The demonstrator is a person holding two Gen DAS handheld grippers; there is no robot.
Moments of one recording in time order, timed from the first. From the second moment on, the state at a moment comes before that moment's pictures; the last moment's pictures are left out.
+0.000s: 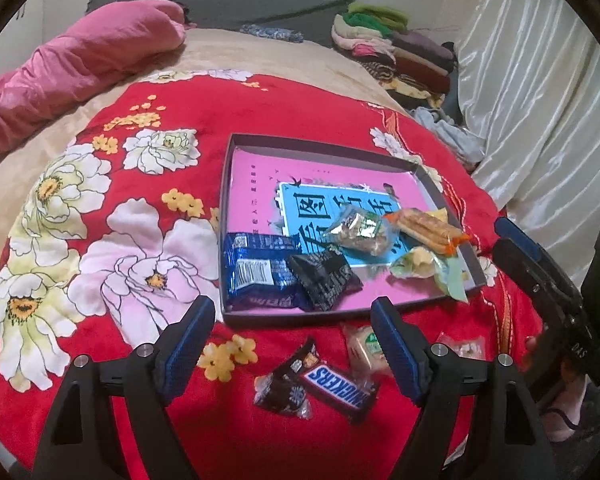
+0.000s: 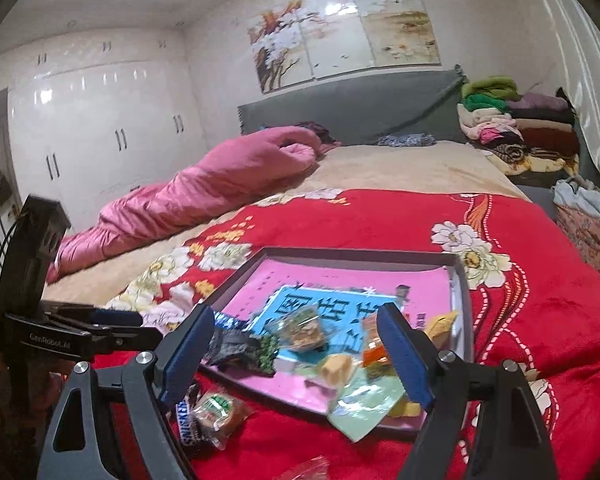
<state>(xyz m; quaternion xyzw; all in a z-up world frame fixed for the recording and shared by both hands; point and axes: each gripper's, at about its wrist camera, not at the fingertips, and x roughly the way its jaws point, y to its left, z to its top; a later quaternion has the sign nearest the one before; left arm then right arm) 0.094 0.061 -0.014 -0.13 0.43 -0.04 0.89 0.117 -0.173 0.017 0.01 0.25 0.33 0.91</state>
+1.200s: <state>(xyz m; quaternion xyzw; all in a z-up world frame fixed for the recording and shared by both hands) 0.072 0.061 -0.072 -0.09 0.50 -0.05 0.86 0.109 -0.128 -0.034 -0.01 0.39 0.36 0.85</state>
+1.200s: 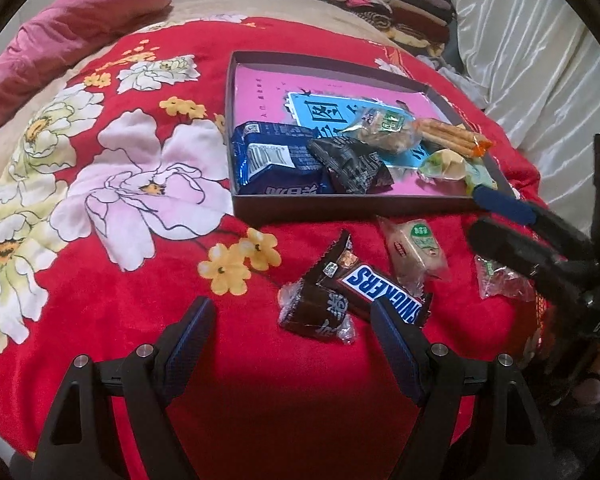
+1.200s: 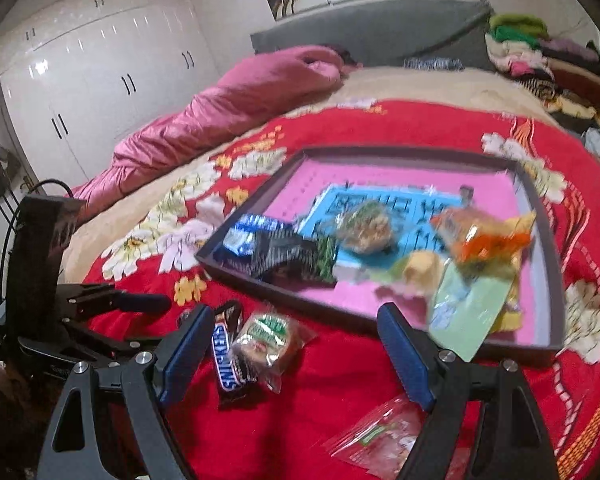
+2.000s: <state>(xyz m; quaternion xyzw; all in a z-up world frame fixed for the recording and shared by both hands) 0.073 0.050 -0.076 -0.08 0.49 -0.09 0.86 0.101 -0.102 -0.053 -0.03 0.42 0.38 0.82</state>
